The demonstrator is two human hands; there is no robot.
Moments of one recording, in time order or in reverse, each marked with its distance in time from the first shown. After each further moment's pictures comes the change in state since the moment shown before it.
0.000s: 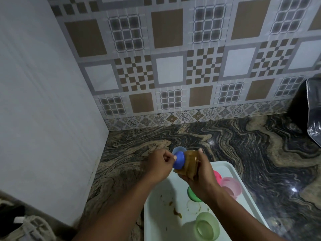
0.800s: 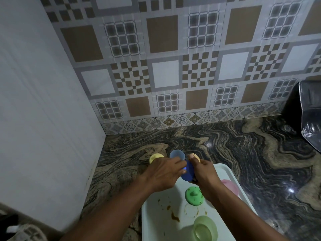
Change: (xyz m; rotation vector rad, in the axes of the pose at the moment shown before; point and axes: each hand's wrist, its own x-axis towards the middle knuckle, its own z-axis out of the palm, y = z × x) left_hand -0.004 0.013 -0.007 0.578 -0.184 0.981; right_hand 0.012 -0.016 -0.012 -0.354 0.250 -0.033
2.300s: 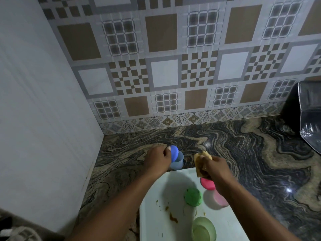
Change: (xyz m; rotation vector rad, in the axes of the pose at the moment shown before) left_hand 0.027 -0.017 0.008 -0.322 0.147 -0.917; right_hand 0.004 -0.017 -0.036 -0.100 0.075 -0.128
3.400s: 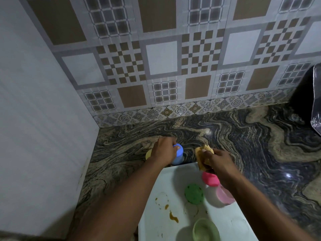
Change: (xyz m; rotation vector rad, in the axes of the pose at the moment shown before) left_hand 0.048 -0.003 0.041 0.141 -0.243 0.043; right_hand 0.043 0.015 -0.007 -0.044 -0.042 0.051
